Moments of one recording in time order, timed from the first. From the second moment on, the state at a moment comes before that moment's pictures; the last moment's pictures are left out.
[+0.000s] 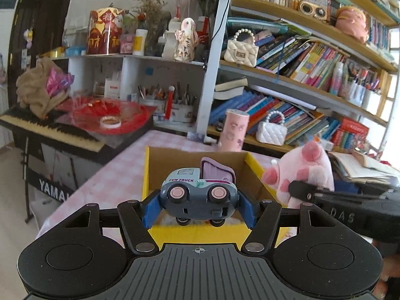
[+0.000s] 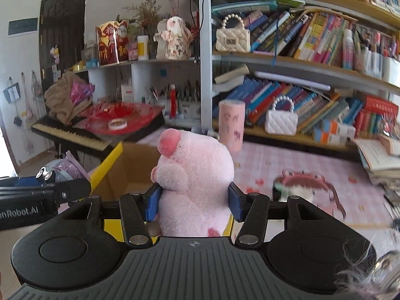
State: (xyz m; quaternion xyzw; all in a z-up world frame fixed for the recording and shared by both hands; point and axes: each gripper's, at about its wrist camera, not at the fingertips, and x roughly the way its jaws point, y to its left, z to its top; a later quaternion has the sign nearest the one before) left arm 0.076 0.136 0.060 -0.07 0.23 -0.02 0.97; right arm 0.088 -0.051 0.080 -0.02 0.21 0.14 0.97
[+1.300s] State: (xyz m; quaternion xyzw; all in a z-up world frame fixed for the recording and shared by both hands) left arm 0.180 0.086 0.016 0.04 0.28 0.04 0.96; right arm 0.253 -0.020 0.040 -0.12 0.29 0.24 0.92
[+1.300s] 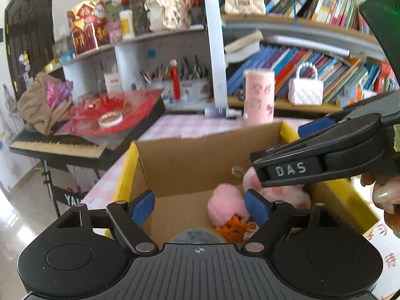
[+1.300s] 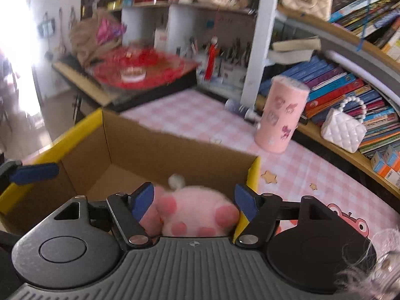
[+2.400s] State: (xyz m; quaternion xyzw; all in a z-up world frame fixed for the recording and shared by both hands) left arm 0.034 0.123 0.021 -0.03 0.27 0.05 0.96; right arm 0.059 -0.057 0.017 -0.04 0.30 0.11 0.95
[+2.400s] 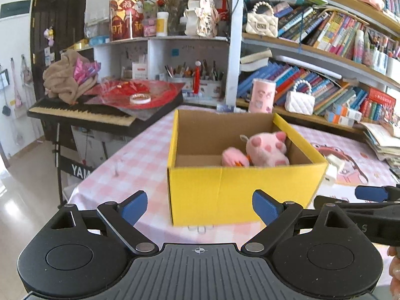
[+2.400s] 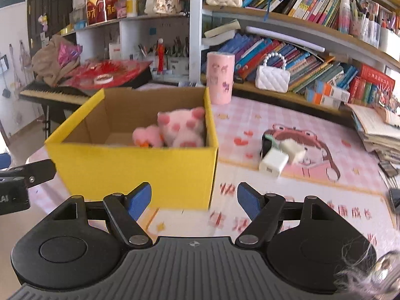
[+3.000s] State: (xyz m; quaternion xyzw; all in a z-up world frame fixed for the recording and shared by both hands) left arm -0.007 0.112 -0.005 -0.03 0.32 0.01 0.95; right arm -0.007 -0.058 0.001 -0.07 0.31 0.09 0.94
